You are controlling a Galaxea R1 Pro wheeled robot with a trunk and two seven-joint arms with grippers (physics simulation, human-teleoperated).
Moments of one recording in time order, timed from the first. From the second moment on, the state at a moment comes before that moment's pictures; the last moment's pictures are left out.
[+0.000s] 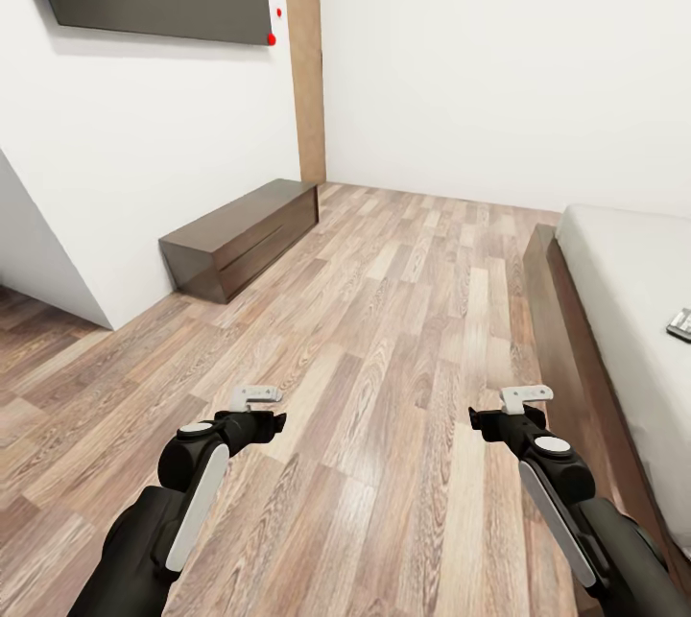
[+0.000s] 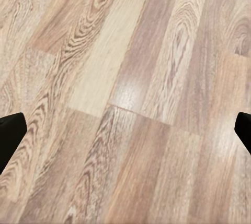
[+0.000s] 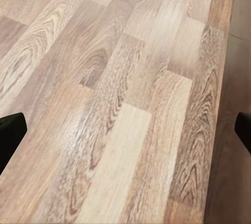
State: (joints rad) left arm -0.39 -0.03 -0.16 -1.53 0.20 0.90 0.16; right arm -0.36 -0.23 0.17 -1.48 -0.22 0.68 -0.25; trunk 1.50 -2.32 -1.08
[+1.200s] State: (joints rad) left arm -0.39 -0.03 -0.16 -1.53 0.20 0.90 0.16; right arm -0.36 -0.23 0.17 -1.48 -0.22 0.69 -0.25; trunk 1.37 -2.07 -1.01
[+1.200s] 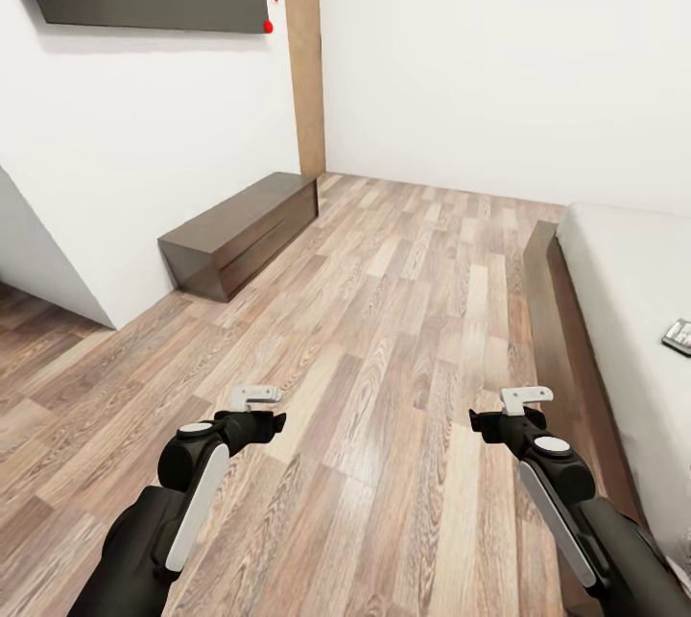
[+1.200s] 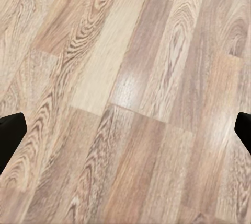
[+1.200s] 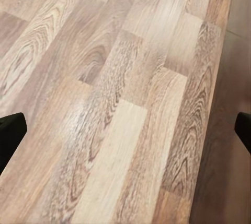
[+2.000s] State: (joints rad) left arm -0.39 -0.03 -0.16 -1.52 0.20 0.91 0.16; right arm -0.36 -0.23 0.17 -1.48 -0.22 0.69 -0.25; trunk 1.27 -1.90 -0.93
